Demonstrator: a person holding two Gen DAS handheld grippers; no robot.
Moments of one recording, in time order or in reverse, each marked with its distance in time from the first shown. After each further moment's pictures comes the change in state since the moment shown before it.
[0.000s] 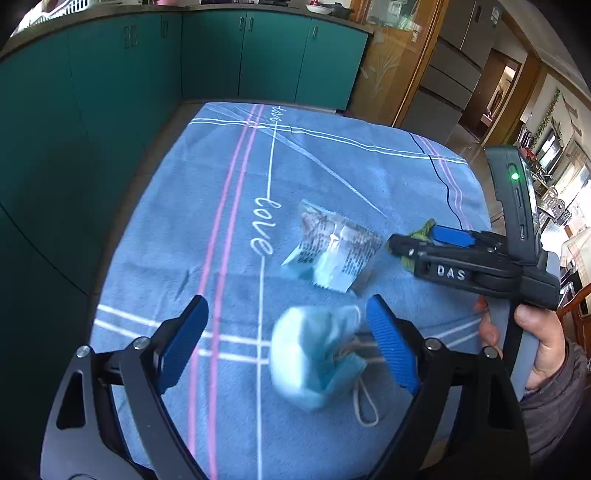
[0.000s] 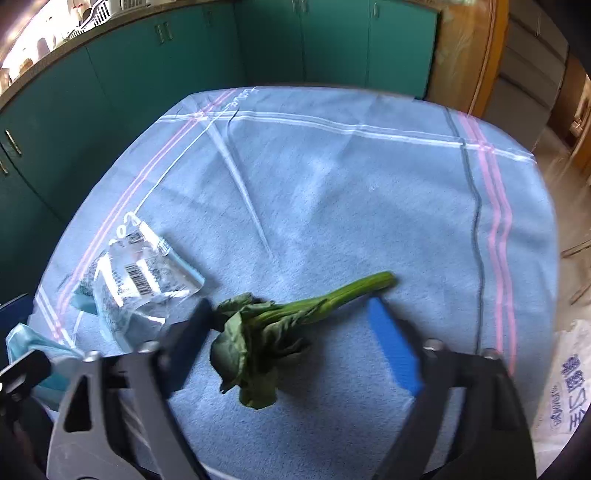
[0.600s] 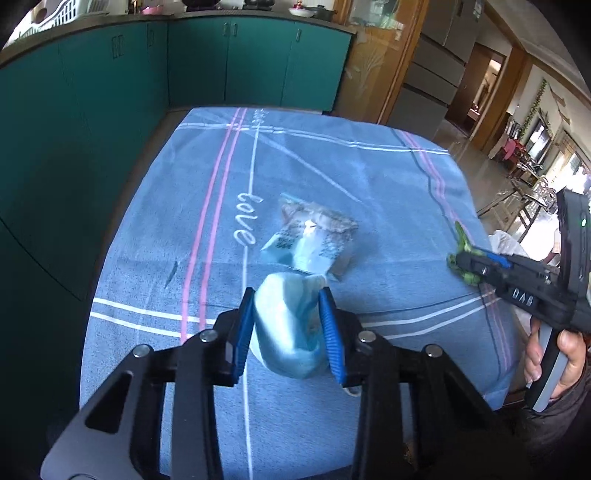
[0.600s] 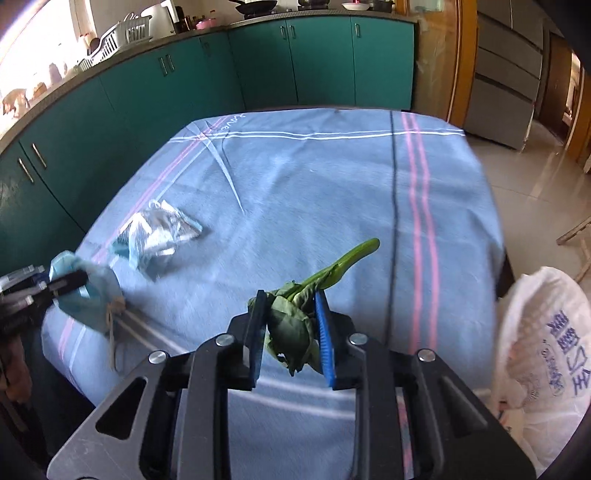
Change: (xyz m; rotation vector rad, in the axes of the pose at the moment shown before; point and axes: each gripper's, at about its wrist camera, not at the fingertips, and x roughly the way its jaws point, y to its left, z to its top) left arm -0.014 -0.014 -0.013 0.053 -0.024 -0.040; right arm -0.080 -0.042 -0.066 0.046 -0.085 0.027
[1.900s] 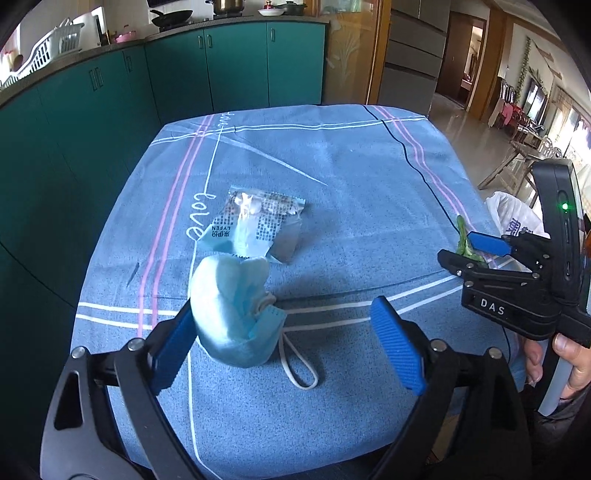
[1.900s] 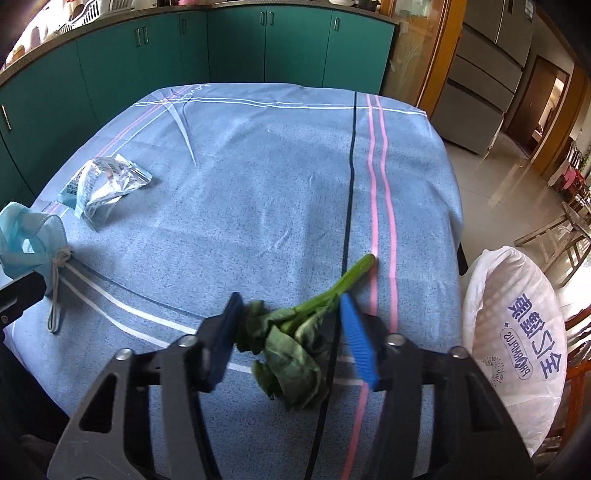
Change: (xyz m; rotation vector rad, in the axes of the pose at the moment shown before) left arm 0.010 -0.060 -0.017 0.136 0.001 0.089; right arm 0.011 -0.004 -0.027 -0.039 0.038 -0.196
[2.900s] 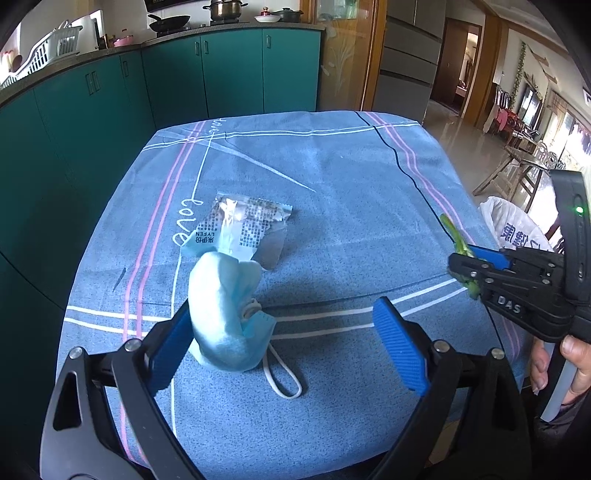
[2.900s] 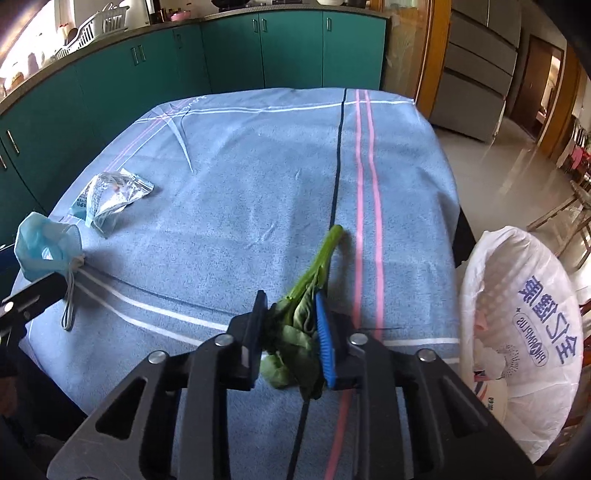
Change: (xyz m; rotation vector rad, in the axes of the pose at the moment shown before) left arm 0.002 -0.007 -0.001 -0.007 -0.030 -0.028; right arm -0.012 -0.022 -0.012 0.070 -0.026 0.072
